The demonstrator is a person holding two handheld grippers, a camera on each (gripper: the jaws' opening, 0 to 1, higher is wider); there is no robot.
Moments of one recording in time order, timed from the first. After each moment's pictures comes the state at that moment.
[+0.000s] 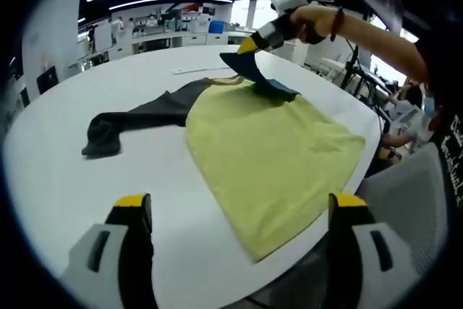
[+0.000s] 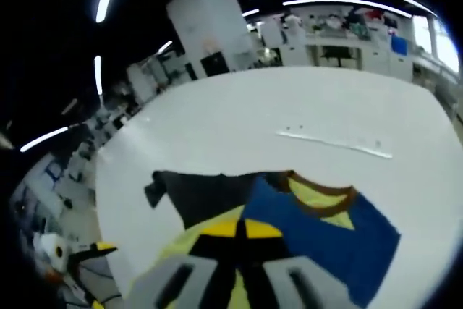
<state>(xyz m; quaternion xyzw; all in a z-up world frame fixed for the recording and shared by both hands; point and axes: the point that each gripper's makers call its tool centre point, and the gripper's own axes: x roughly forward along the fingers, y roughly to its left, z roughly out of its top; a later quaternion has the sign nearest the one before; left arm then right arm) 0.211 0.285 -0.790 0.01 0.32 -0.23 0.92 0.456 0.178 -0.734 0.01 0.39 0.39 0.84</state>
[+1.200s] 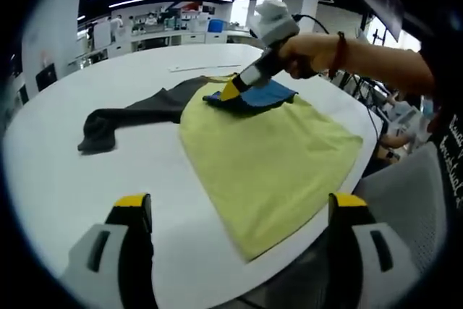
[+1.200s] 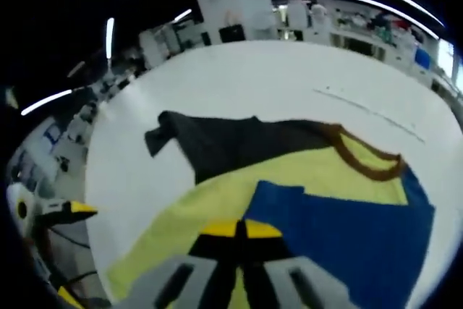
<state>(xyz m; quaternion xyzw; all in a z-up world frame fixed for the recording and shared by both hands) 0.206 0.278 -0.795 0.00 0.33 -0.23 0.92 0.392 0.223 -0.826 -0.07 0.43 0.41 0.80</state>
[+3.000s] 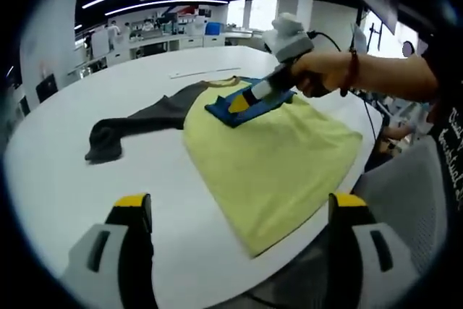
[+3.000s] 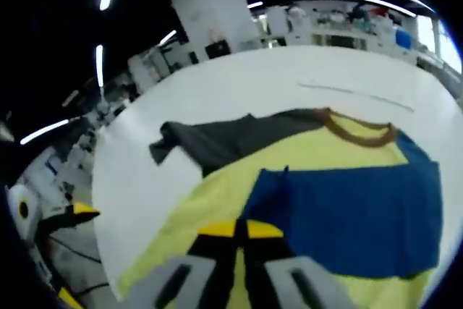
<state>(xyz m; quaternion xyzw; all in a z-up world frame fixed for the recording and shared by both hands) 0.204 0.283 -0.784 0.02 0.32 -0.22 0.92 0.372 0.222 -0.818 0.00 0.40 0.41 0.82</state>
